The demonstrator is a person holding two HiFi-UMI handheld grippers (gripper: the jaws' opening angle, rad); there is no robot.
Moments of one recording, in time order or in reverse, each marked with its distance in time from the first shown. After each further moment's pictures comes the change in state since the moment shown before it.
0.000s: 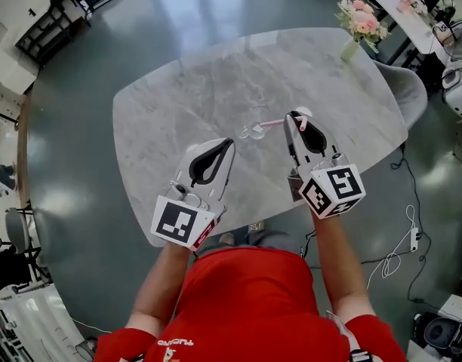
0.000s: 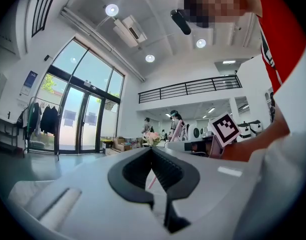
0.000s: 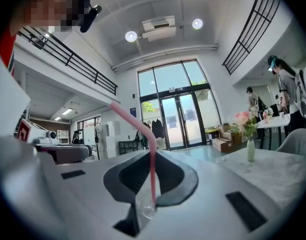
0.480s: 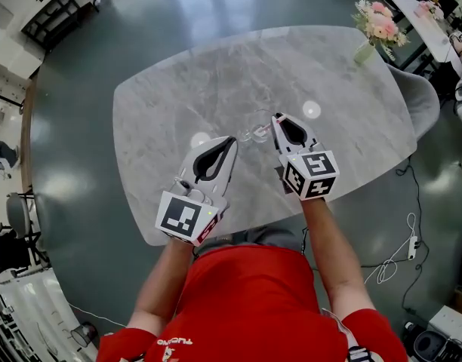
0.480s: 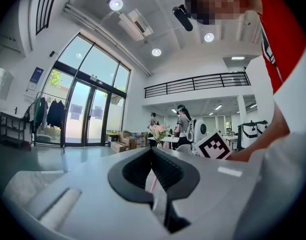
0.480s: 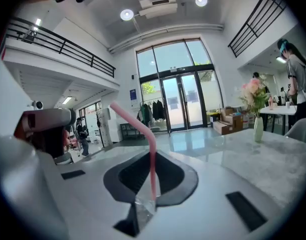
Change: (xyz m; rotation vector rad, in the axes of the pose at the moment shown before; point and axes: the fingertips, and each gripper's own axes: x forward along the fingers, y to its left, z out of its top) left arm 0.027 0.019 -0.034 -0.041 0.062 0.067; right arm 0.063 -0.025 -0.099 0.008 0.233 0.031
